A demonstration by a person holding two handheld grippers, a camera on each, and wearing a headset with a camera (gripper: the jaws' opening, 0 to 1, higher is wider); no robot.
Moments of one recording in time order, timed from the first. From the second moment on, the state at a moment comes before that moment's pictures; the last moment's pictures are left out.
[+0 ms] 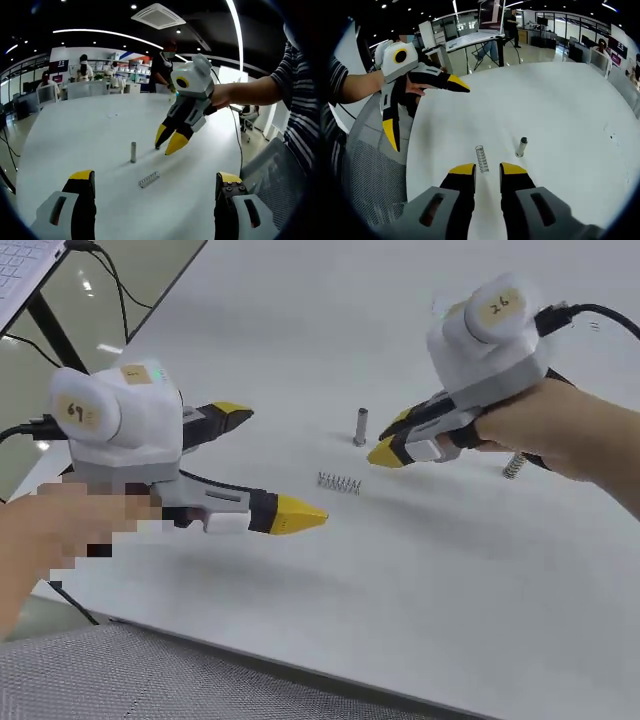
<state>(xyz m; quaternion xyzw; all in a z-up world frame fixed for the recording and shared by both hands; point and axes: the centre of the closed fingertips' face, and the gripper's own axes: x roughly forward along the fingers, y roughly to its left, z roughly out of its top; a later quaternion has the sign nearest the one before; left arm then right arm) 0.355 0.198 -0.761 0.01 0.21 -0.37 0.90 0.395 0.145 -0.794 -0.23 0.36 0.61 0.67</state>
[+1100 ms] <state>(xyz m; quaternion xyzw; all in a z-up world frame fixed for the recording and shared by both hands) 0.351 0.211 -0.767 0.02 0.22 -0.36 0.91 0.386 0.163 -0.864 -0.40 0.39 0.61 0.57</state>
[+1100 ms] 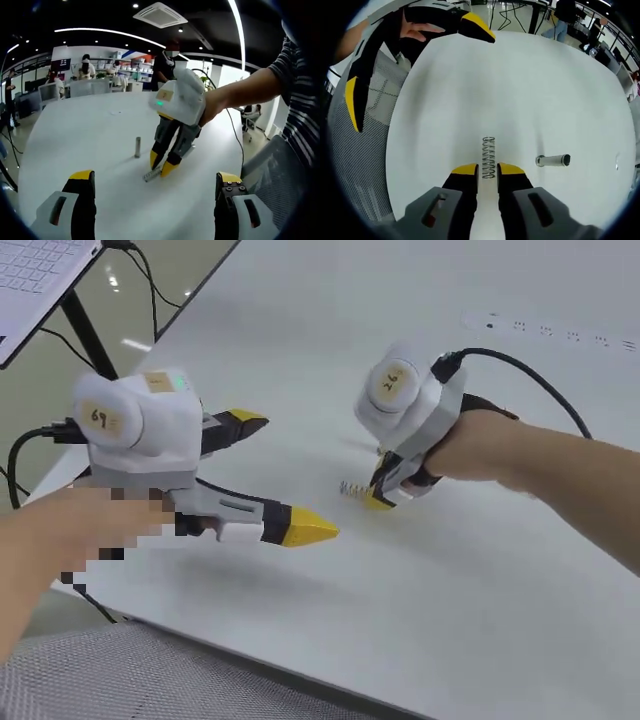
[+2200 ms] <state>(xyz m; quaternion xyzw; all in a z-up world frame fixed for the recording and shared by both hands) 0.353 0.179 -0.764 0.03 0.22 -0.40 0.89 0.382 0.128 -0.822 -0.38 0.35 0.62 0.59</state>
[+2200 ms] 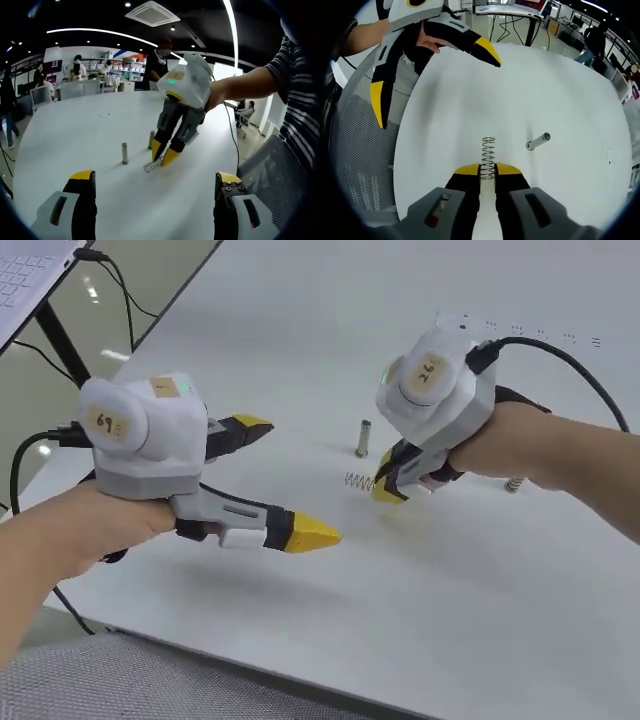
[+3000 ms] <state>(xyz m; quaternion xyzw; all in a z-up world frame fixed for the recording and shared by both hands) 0.348 0.125 -0.762 0.02 0.22 -0.47 0.85 0.359 0.076 -0.791 -0.38 0.33 0.62 0.60</state>
